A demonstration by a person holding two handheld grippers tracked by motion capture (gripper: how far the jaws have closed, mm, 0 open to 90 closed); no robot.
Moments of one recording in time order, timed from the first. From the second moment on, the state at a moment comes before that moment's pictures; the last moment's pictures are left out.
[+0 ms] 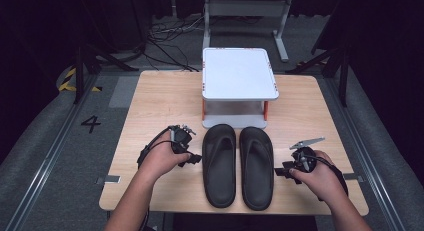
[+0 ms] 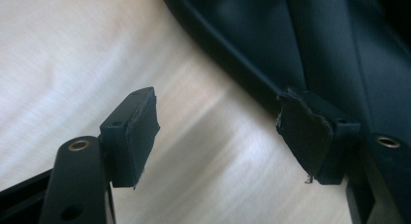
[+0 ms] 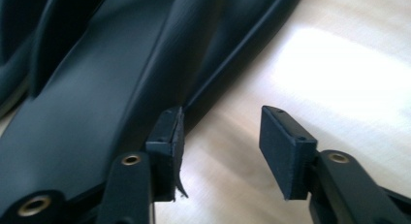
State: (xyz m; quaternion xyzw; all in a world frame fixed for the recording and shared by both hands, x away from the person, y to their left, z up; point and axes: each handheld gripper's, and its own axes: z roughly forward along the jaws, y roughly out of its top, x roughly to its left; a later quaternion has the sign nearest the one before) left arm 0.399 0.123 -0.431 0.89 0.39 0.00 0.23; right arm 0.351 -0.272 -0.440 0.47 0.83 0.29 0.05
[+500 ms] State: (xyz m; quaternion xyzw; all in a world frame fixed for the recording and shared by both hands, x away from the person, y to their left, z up) left arm 0.365 0.110 -0.438 0.91 0.34 -0.10 0.19; right arm 0.379 -0.263 -0.460 0.46 0.82 0.32 0.14
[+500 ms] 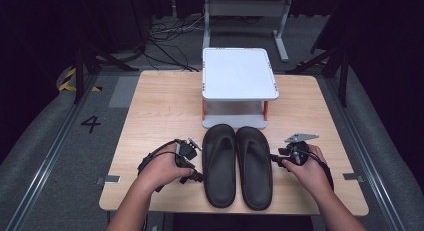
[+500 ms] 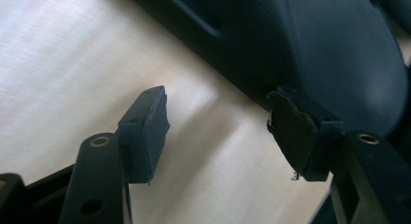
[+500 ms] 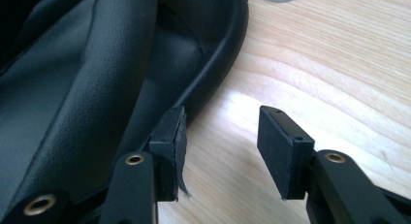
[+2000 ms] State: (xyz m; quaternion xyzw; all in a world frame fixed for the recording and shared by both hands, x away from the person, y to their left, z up) left arm 0.376 0.121 -0.399 0.89 0.33 0.00 0.30; right arm 0.336 -0.251 -0.397 0.43 0.81 0.39 0.10
